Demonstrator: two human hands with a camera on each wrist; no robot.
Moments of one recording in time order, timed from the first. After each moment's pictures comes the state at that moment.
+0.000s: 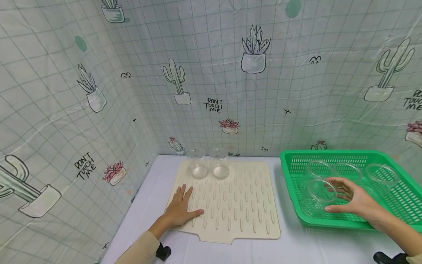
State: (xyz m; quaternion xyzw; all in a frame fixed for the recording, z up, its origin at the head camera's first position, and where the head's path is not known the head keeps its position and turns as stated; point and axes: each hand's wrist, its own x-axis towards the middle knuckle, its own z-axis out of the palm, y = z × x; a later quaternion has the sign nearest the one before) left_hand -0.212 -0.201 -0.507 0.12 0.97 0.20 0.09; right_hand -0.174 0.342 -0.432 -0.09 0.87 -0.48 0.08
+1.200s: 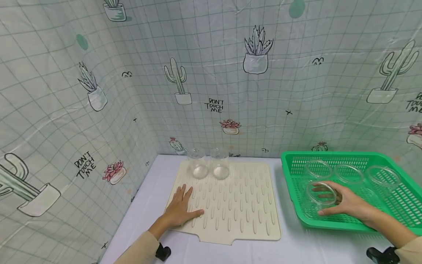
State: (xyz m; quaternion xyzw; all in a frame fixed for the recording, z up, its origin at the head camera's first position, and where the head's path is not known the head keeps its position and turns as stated) left_hand -0.210 -0.200 -0.503 0.12 0.97 0.20 0.08; right_hand -0.196 0.334 -0.447 -0.18 0.83 -0.51 0.13
